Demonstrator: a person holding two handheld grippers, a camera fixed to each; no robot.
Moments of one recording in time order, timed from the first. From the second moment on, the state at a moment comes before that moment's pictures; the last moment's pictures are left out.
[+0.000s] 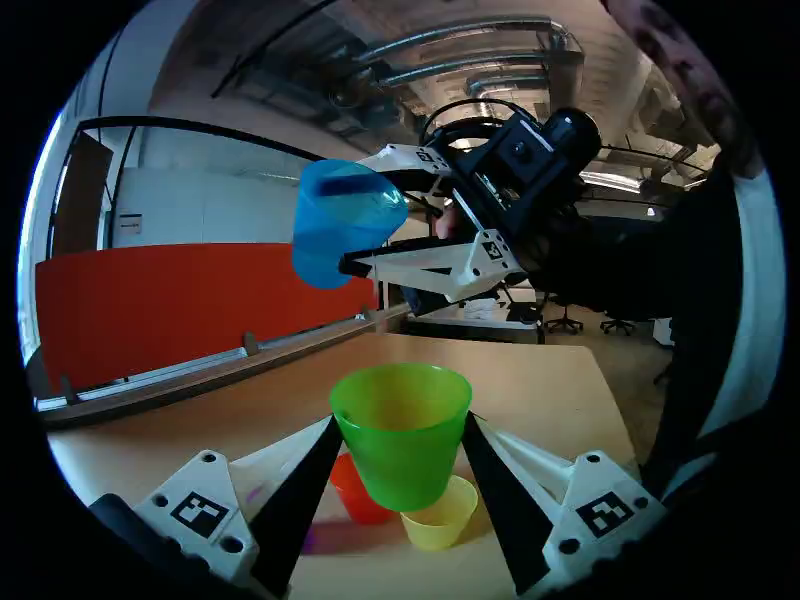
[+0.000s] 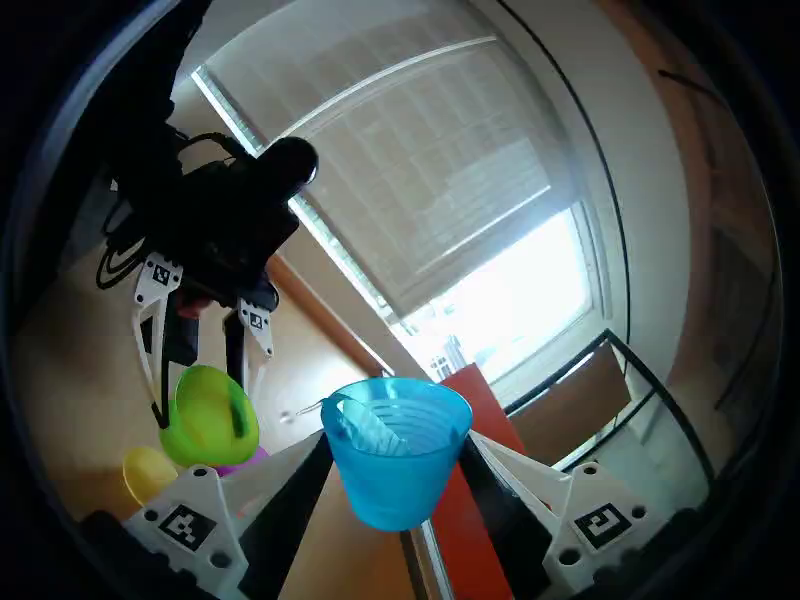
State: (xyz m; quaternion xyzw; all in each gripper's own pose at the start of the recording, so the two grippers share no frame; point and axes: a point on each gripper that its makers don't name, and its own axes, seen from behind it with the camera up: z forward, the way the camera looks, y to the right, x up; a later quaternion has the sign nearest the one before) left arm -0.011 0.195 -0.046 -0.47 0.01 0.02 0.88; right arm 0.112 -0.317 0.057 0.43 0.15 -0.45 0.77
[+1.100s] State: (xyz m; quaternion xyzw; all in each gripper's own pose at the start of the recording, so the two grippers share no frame) left arm -0.008 0.199 -0.047 -0.48 0.01 0.03 0.88; right arm 0.110 -0.319 0.057 0.42 0.16 -0.48 0.75
